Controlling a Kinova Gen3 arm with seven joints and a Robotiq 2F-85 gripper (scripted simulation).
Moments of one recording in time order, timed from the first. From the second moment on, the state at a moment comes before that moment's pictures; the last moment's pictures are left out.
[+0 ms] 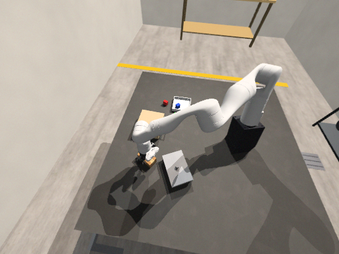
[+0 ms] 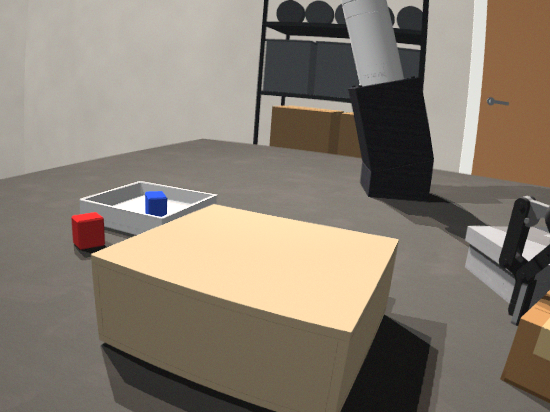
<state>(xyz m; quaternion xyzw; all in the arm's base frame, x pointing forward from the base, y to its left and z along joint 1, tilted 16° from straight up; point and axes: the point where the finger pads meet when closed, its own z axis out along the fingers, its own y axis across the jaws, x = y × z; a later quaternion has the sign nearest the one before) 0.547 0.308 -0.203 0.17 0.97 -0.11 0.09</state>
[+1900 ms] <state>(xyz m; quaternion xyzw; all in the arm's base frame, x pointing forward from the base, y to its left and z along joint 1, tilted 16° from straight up) 0.544 0.312 -0.185 0.17 0.97 -0.11 0.09</state>
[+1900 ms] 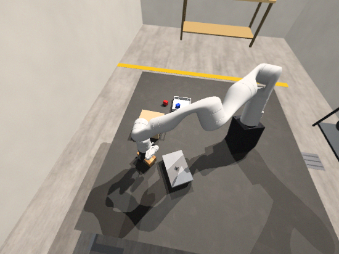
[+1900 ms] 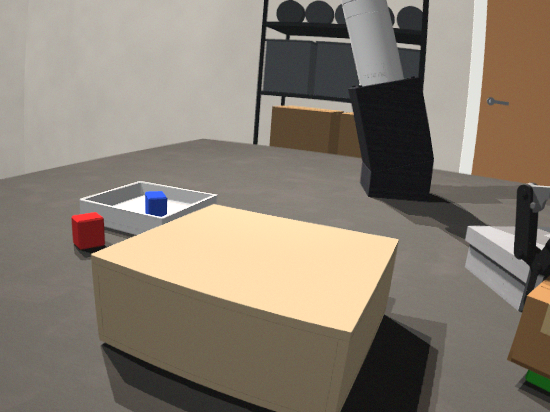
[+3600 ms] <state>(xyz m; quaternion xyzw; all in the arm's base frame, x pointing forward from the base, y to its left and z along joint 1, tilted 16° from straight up) 0.526 0.347 -0.054 0.17 0.98 -0.11 0.09</state>
